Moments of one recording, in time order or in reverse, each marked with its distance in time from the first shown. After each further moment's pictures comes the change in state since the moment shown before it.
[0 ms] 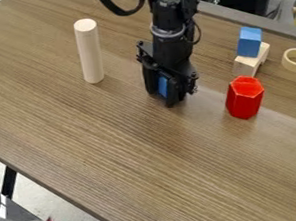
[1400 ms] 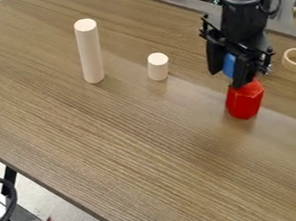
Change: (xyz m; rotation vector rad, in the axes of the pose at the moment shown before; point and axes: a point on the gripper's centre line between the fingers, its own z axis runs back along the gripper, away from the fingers) arm 0.042 -0.078 0.046 -0.051 -0.046 -0.128
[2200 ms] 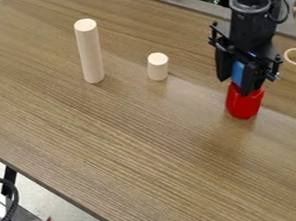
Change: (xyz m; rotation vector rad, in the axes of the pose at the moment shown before) arm 0.004 -0.011 -0.010 -0.021 -0.001 -0.022
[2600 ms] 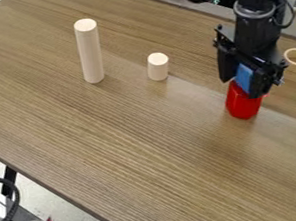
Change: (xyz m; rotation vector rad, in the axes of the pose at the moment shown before) arm 0.003 -0.002 -0.005 0.014 -0.028 -0.005
